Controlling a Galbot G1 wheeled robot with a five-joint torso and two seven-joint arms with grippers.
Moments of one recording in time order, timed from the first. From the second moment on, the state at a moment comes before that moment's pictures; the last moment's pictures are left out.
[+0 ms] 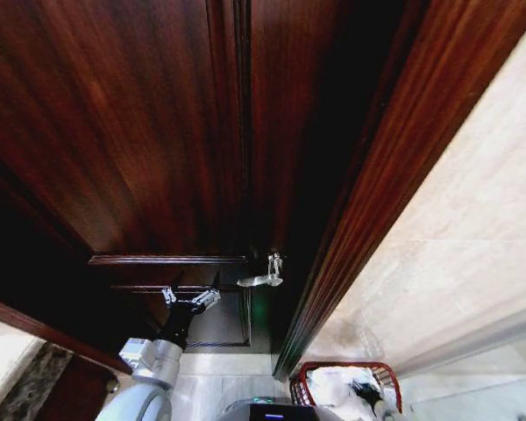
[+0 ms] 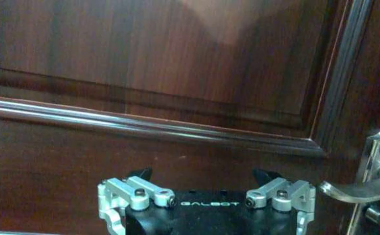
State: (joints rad) left arm 1.88 -1.59 -0.57 -2.50 -0.15 0.18 0.12; right arm -1.05 1.28 0.76 0.35 0.06 0.30 -0.40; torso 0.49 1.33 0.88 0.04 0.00
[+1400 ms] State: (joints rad) left arm 1.88 -1.59 -0.57 -2.50 -0.15 0.18 0.12; right arm -1.05 1.28 0.76 0.44 0.08 0.50 -0.40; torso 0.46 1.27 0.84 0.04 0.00
